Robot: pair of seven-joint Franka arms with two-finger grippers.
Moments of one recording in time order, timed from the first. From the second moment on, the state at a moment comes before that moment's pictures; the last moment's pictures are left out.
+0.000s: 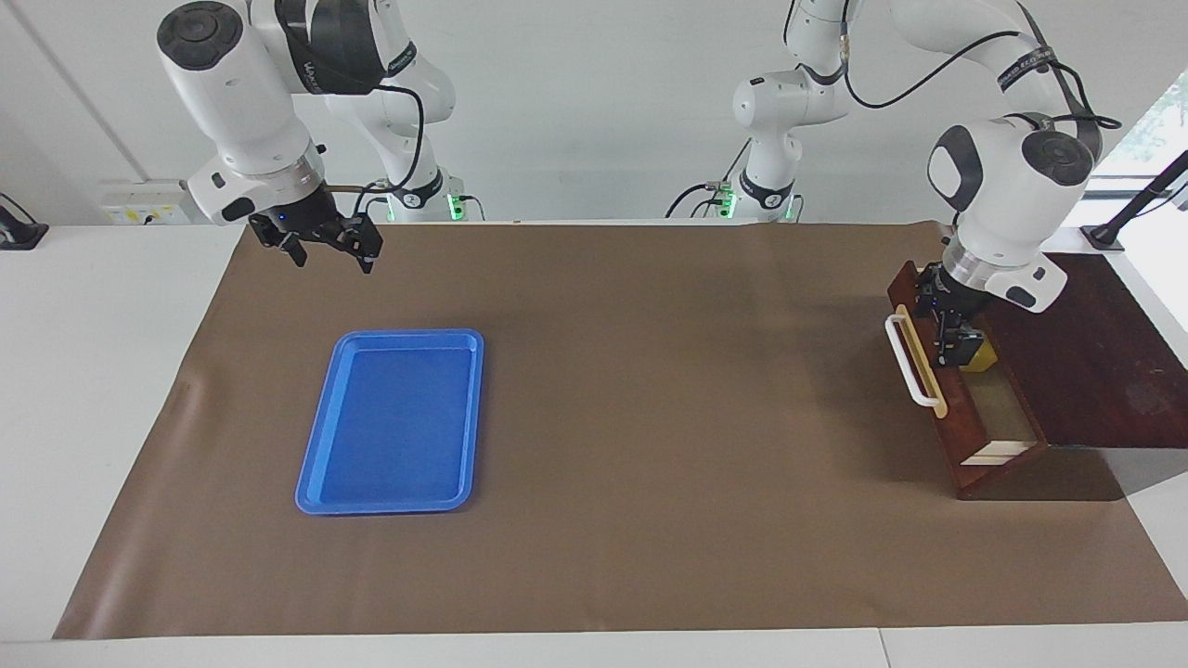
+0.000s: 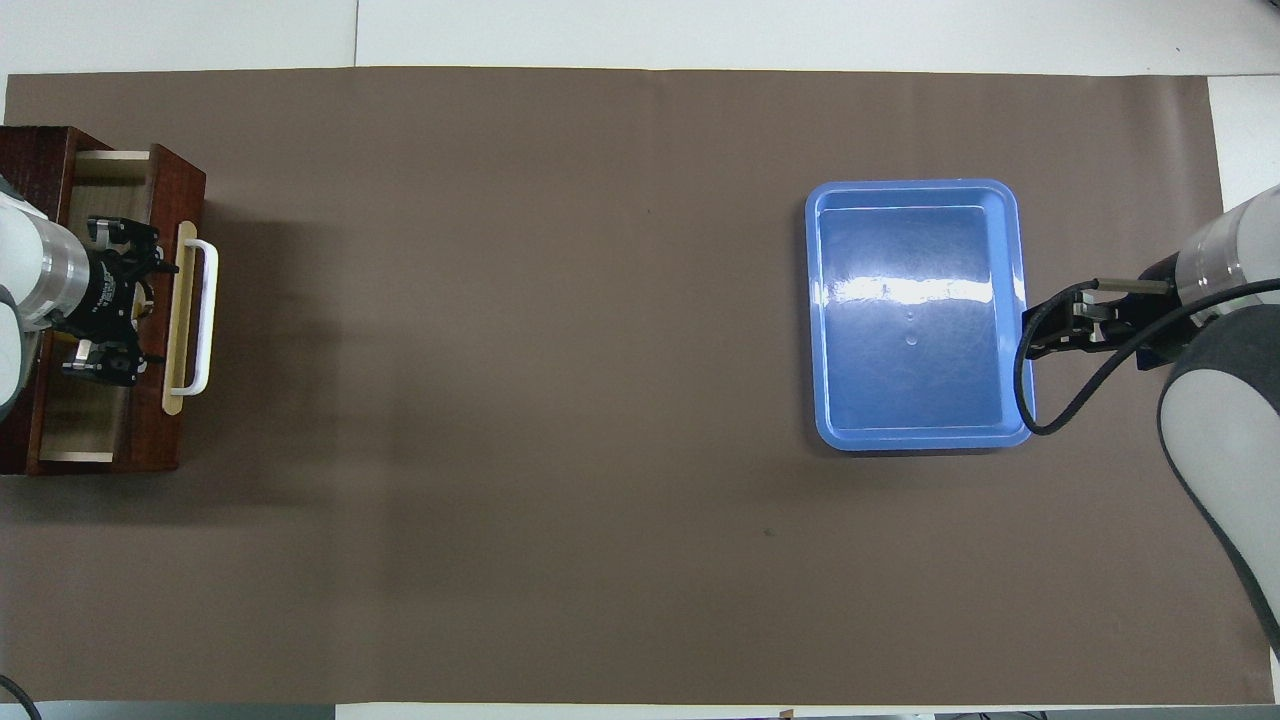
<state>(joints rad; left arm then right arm) 0.13 0.06 -0.07 -1.92 0.09 2.03 -1.44 -0.01 -0.05 0.07 -1.74 -0.02 1.59 0.20</state>
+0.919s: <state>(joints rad) 0.22 0.06 -0.08 -1.93 0.09 2.05 -1.43 -0.01 -0.05 0.07 -1.74 -0.02 1.59 0.20</state>
